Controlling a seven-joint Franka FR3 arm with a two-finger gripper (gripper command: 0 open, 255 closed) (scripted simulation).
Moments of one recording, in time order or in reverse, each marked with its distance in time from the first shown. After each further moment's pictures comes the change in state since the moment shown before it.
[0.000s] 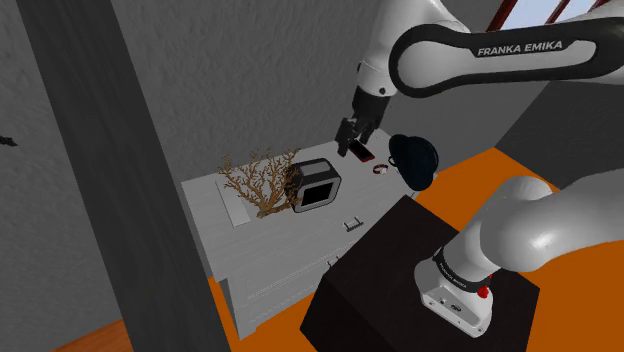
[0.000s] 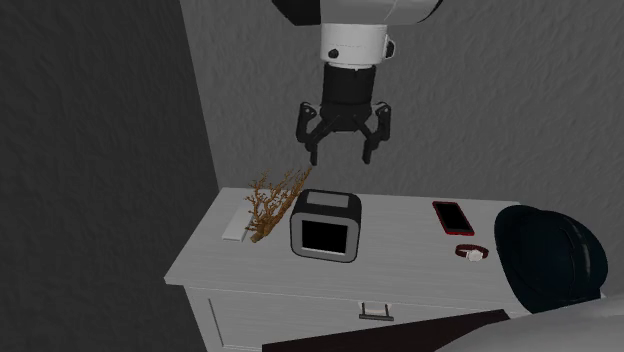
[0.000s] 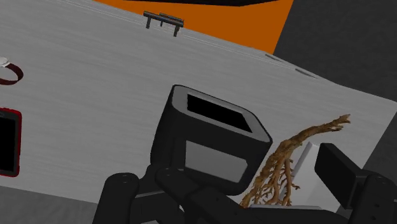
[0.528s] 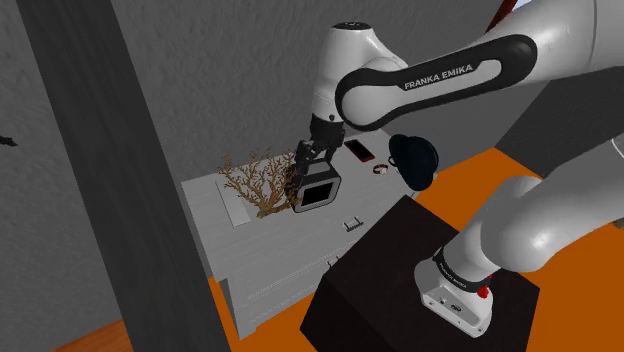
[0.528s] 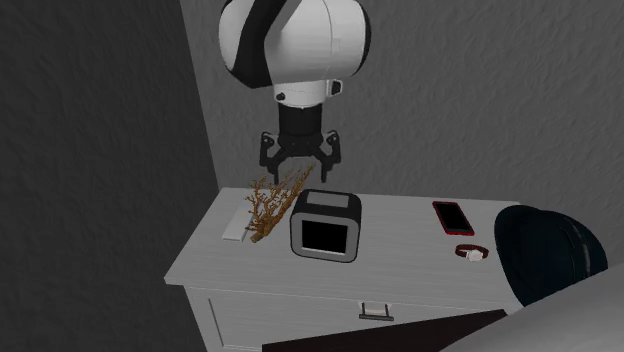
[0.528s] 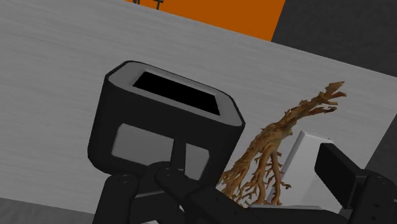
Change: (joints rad) arm 0.018 0.293 0.119 0.080 -0.014 0.216 0.156
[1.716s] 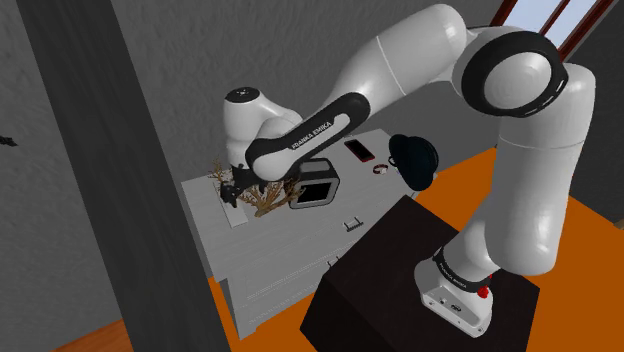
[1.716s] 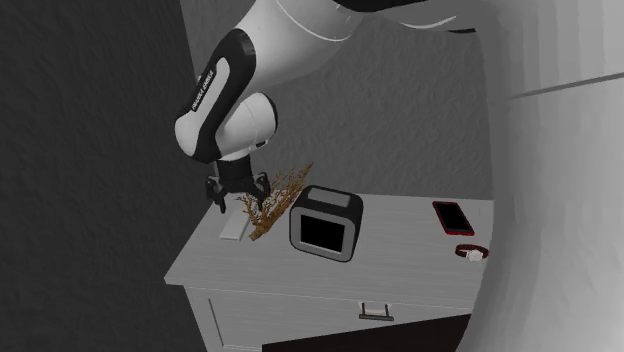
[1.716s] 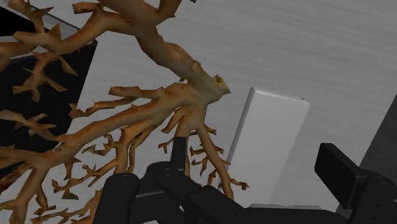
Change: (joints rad) arm 0.140 0.718 0.045 0.490 -0.308 0.180 0.421
